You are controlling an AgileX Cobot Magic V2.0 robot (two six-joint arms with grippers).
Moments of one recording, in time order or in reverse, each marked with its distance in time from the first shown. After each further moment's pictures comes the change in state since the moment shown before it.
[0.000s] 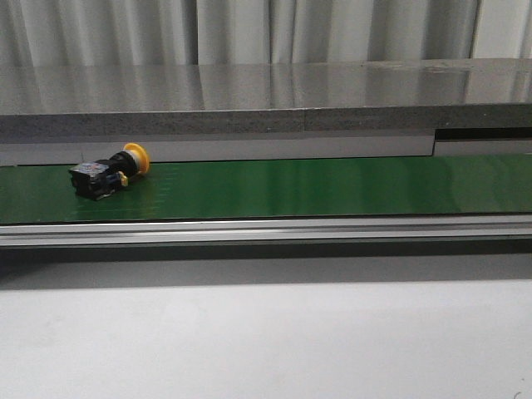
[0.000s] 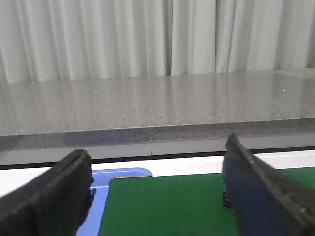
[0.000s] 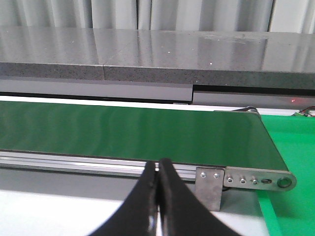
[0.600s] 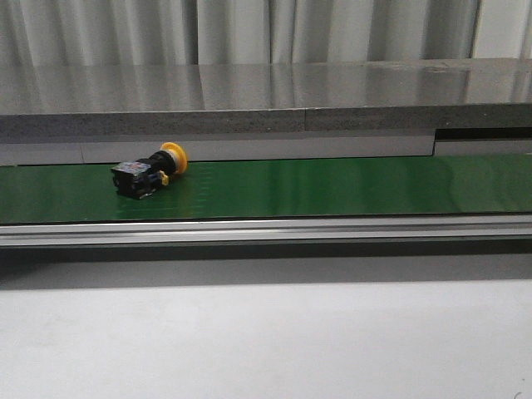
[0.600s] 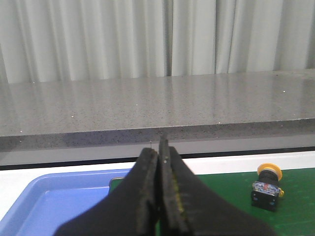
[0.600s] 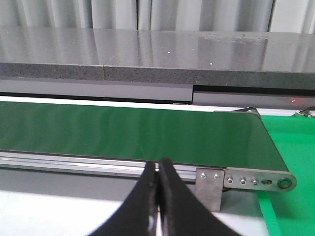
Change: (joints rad) left arm 0.000 0.000 0.000 0.000 -0.002 0.001; right arm 0.000 0.000 0.000 0.000 -0.007 0.000
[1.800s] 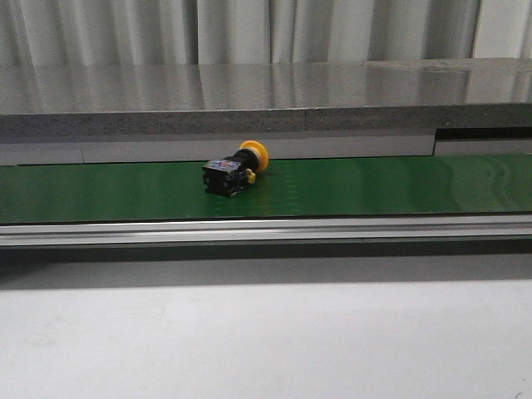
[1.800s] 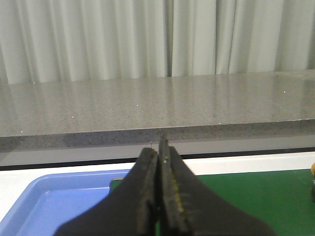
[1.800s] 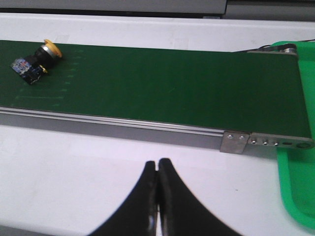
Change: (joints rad) left arm 0.000 0.000 0.000 0.000 -0.002 0.000; right arm 0.000 0.625 -0.771 0.096 0.712 0.000
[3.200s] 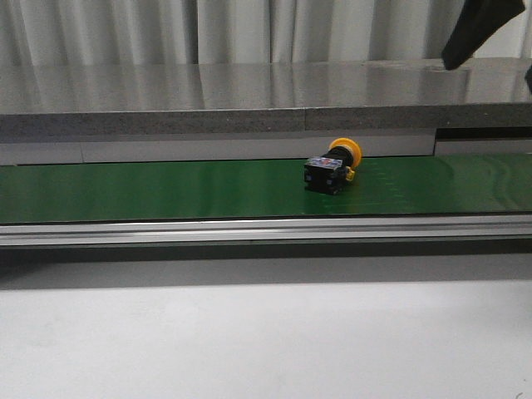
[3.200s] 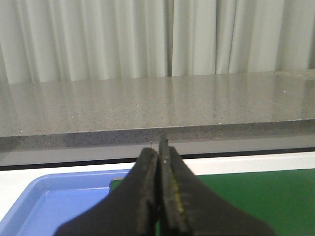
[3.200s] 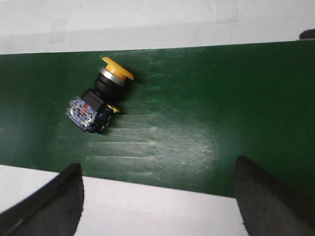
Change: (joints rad) left arm 0.000 0.000 0.000 0.000 -0.002 0.000; right arm 0.019 0.755 -0.325 0.223 -0.138 -0.045
